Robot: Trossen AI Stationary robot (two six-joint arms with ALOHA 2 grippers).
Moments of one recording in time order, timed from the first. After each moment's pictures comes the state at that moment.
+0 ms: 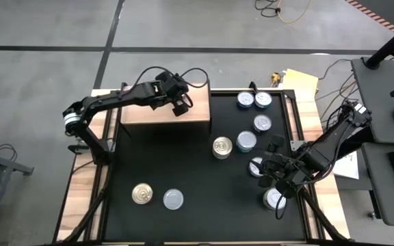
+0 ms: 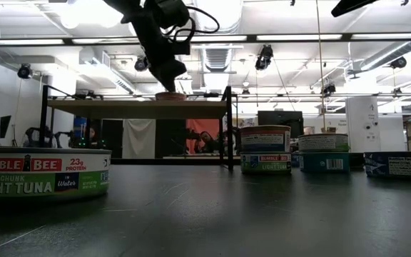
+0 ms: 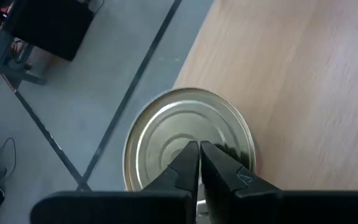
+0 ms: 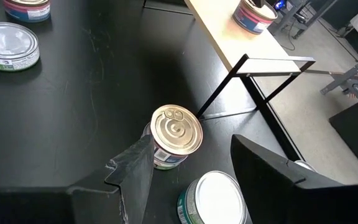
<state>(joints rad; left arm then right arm) 0.43 1.64 1.41 -0.66 -0.51 0.21 0.71 1.21 1.07 -0.99 0.93 0.63</state>
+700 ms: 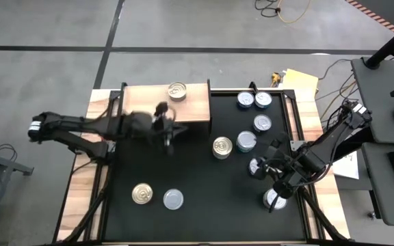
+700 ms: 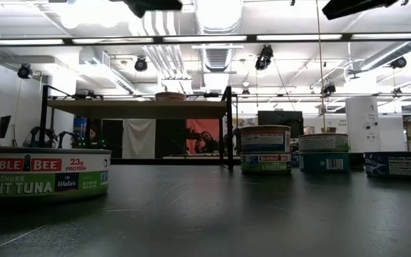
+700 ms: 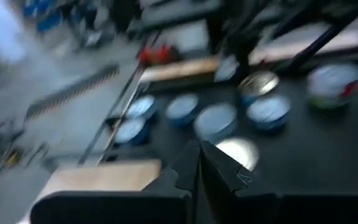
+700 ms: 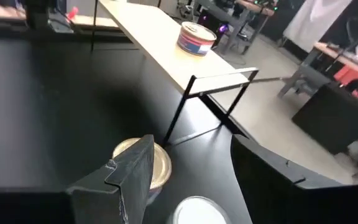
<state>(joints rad) -0.08 1.16 0.98 -0.11 -0.30 0.18 0.70 1.21 1.00 -0.95 1.18 0.83</state>
